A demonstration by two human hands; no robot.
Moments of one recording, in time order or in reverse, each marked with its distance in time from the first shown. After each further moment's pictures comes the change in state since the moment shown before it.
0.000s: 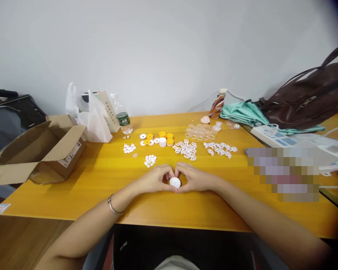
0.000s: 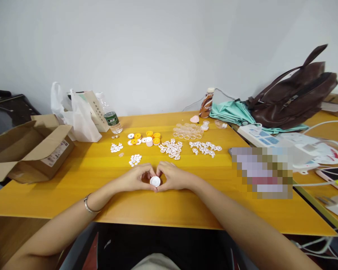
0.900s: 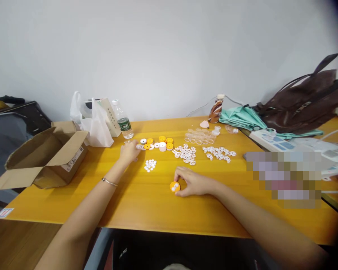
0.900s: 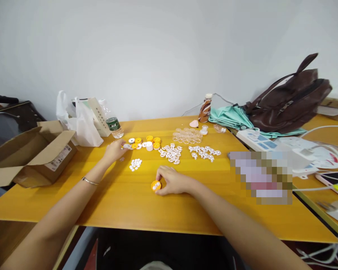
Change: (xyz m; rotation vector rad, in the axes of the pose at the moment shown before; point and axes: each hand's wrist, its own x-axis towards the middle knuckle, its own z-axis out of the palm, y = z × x) left_hand 0.024 -0.071 -0.112 0.827 0.552 -0.614; right_hand -0.005 0.000 0.000 0.025 0.012 0.040
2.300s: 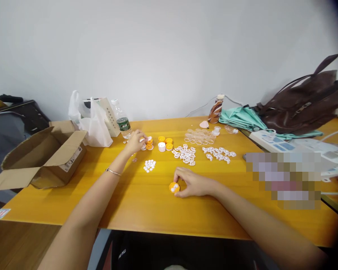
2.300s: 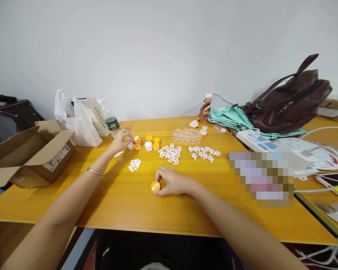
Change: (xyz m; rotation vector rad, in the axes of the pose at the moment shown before) left_hand 0.031 0.013 0.000 -0.252 0.108 0.367; right_hand 0.001 0.000 -0.001 0.020 -0.016 -0.007
